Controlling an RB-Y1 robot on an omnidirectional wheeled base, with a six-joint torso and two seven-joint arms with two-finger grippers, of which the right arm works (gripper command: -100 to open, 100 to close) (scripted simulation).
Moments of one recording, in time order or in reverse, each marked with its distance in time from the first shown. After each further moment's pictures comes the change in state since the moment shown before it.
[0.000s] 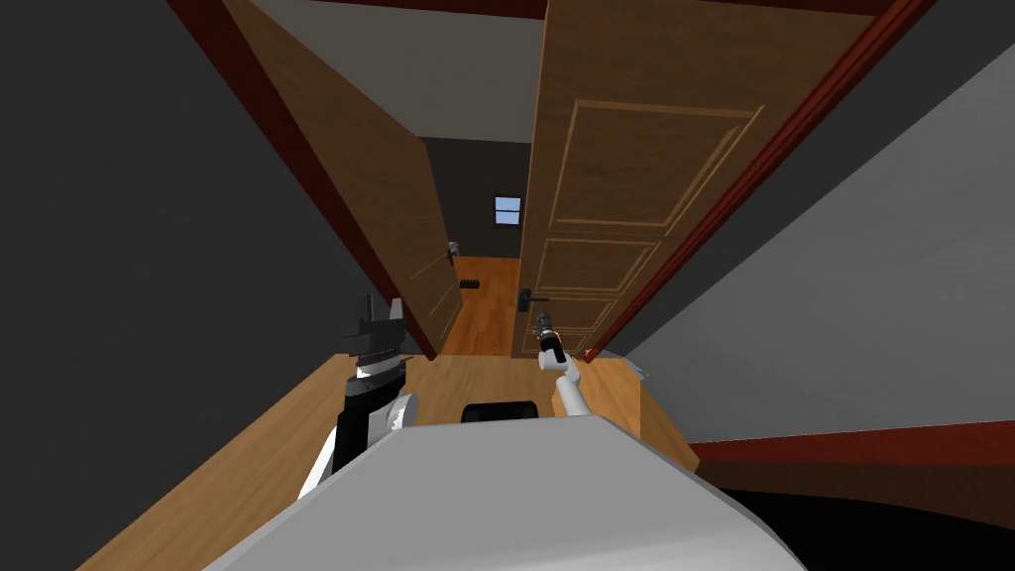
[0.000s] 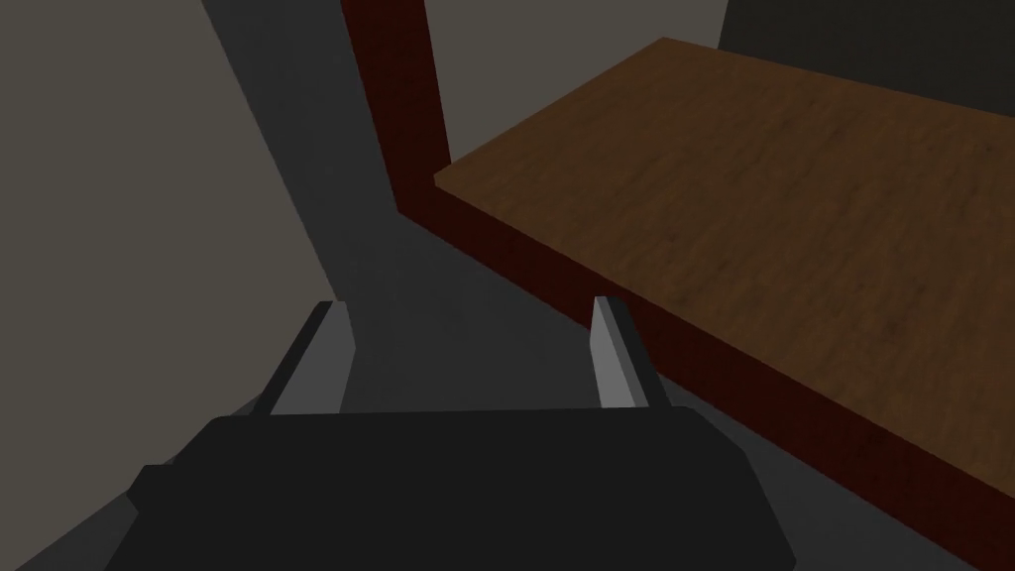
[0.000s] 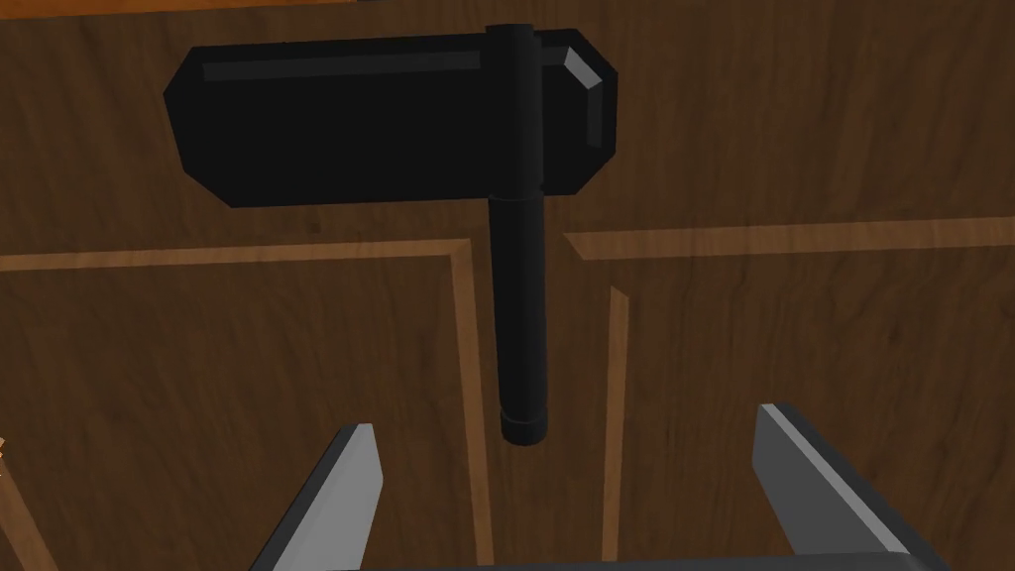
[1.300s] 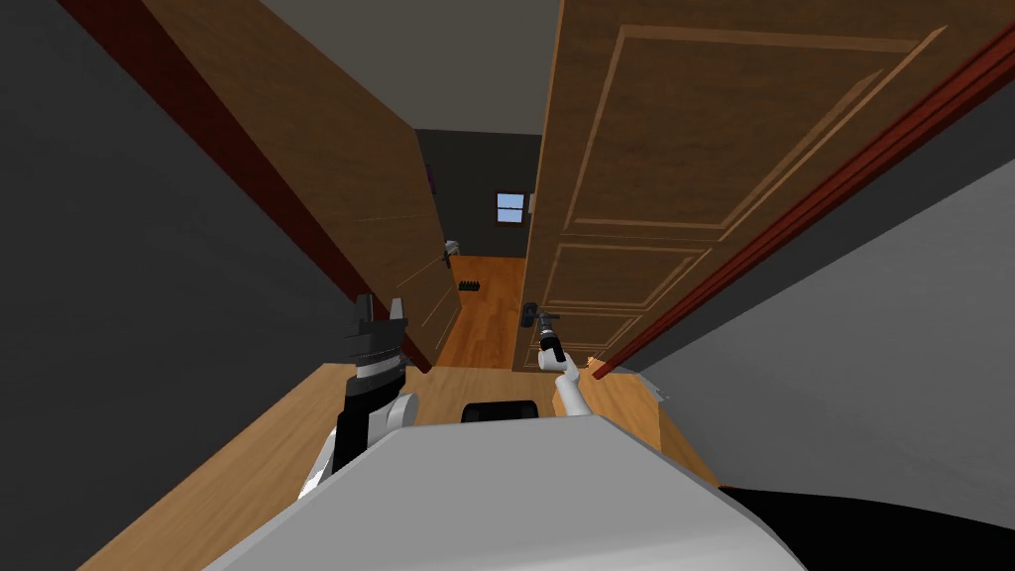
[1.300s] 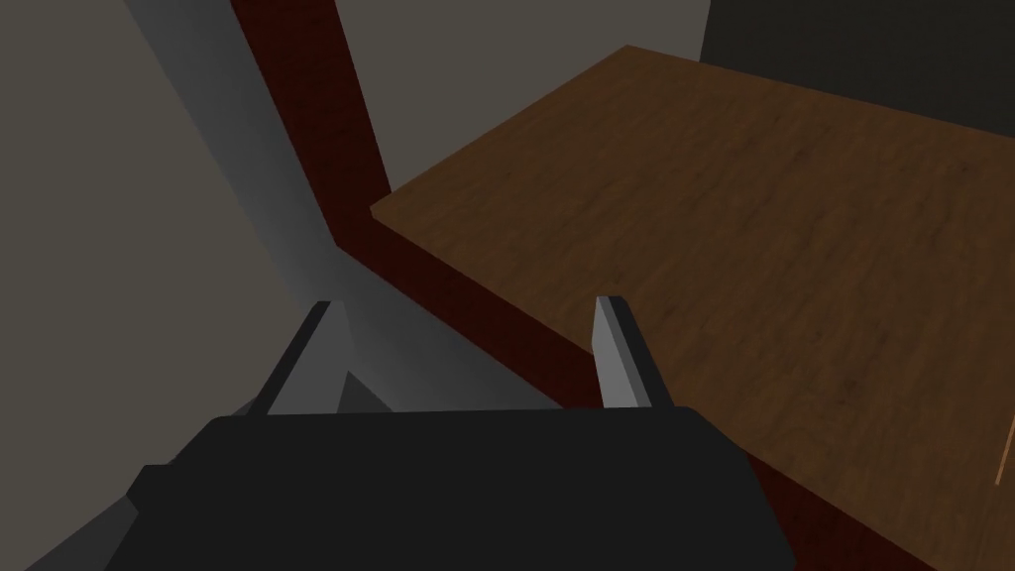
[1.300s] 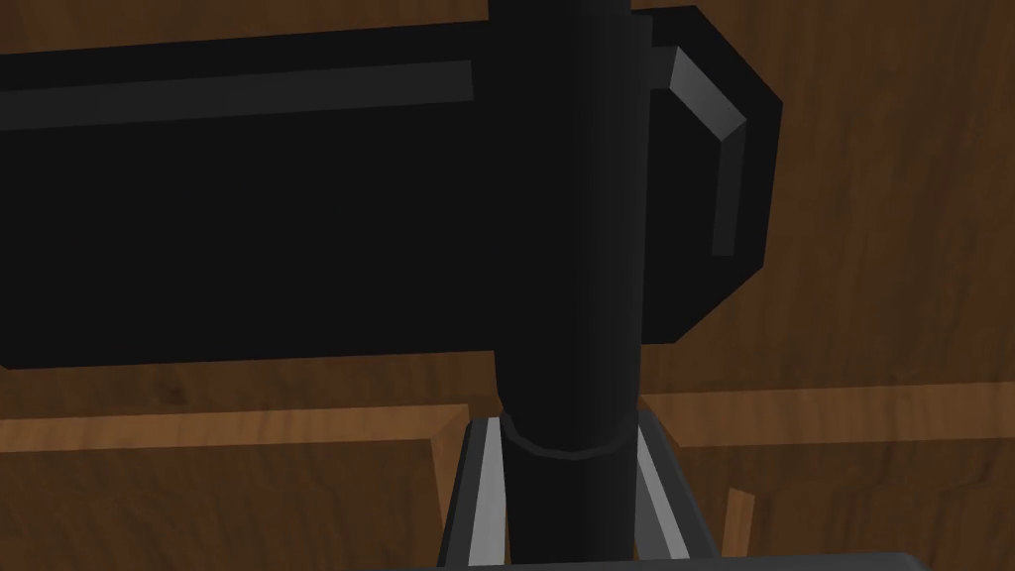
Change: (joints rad) arm -0.016 0.005 -0.015 0.025 -0.006 -0.011 -0.005
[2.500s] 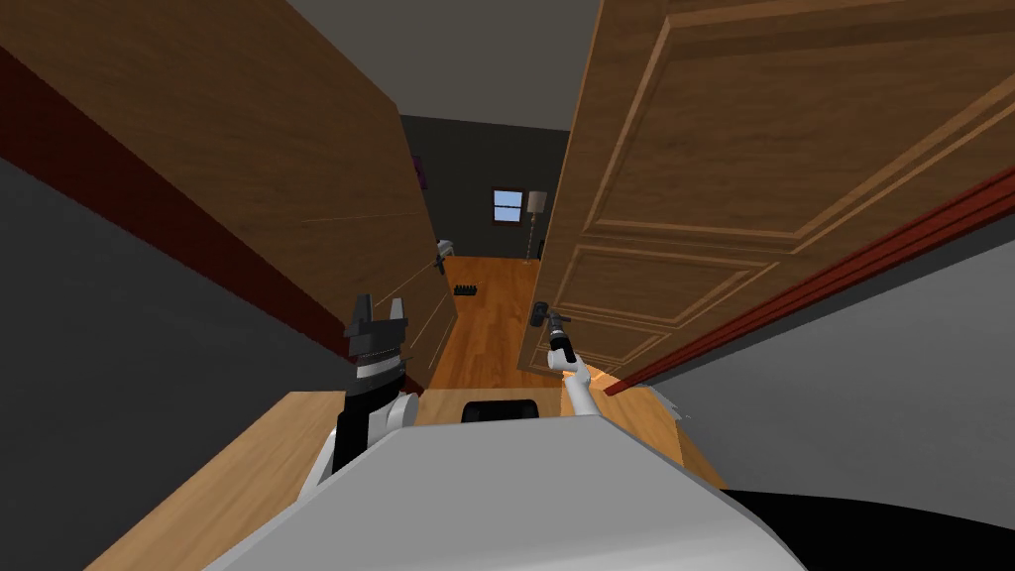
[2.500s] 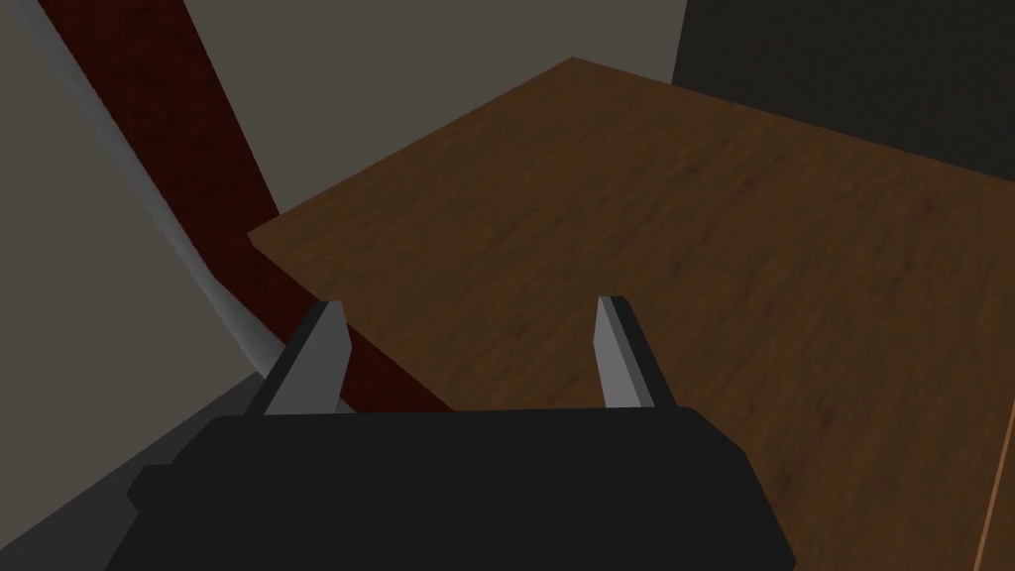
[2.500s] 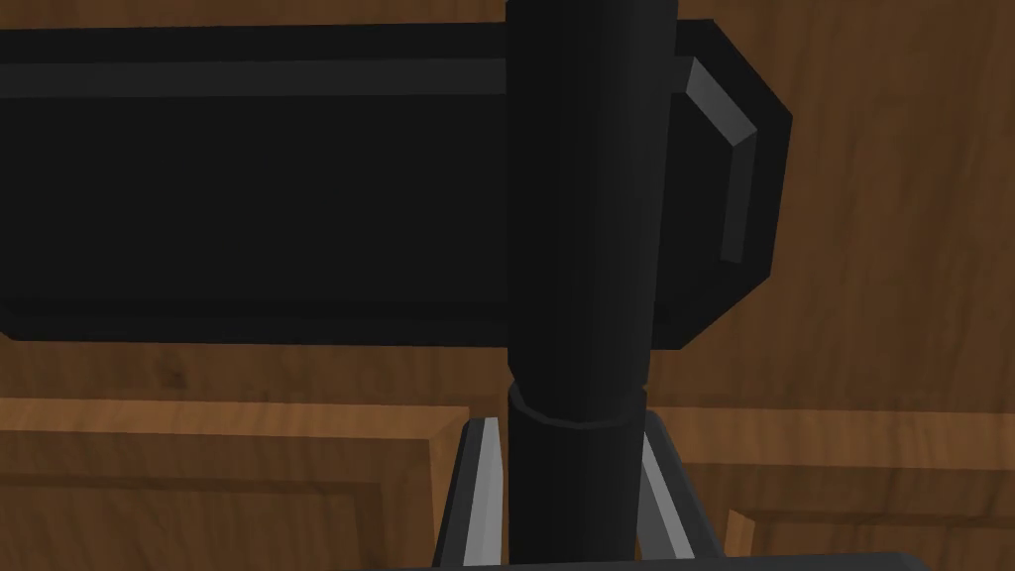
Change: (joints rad) arm 0.019 -0.047 -0.073 -0.029 -0.015 0.026 0.011
